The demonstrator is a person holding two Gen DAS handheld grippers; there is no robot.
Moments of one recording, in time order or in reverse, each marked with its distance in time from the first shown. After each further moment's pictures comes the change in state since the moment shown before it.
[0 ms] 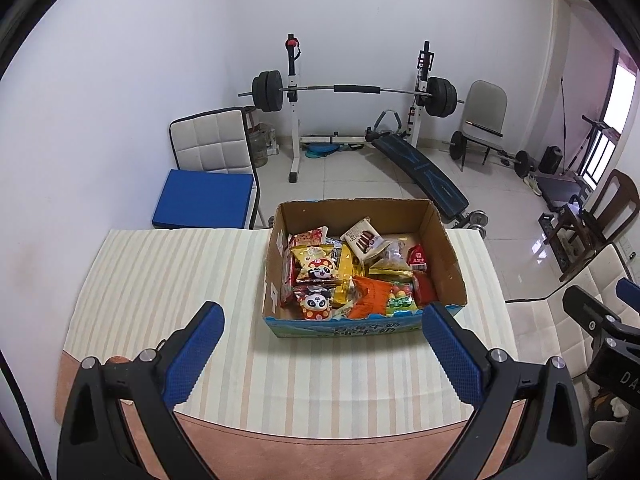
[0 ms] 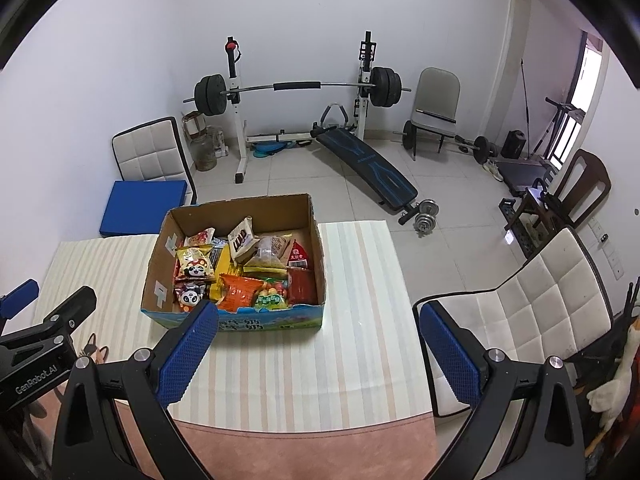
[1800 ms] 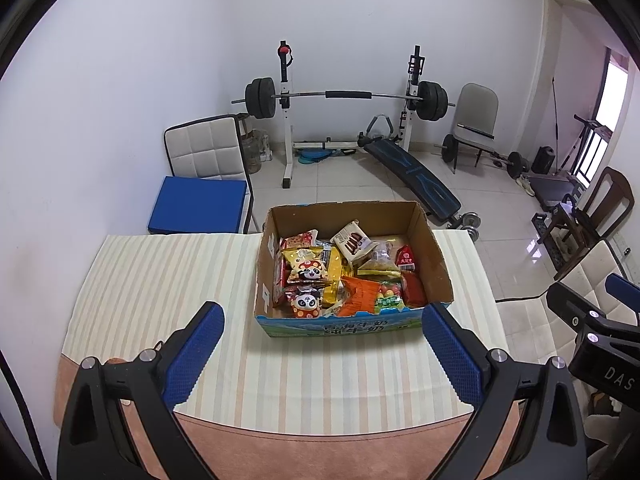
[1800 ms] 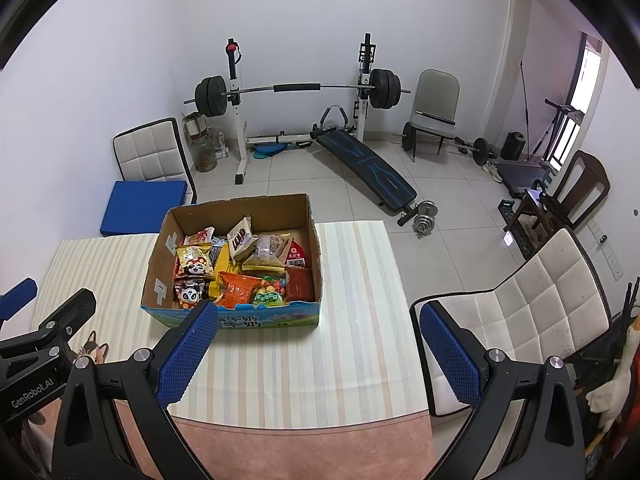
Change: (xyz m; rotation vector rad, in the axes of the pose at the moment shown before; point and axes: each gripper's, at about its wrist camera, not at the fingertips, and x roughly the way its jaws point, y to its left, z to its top) left arm -0.014 -0.005 0.000 0.026 -0.016 -0.024; right arm -0.012 -0.008 0.003 -0.010 0.001 0.008
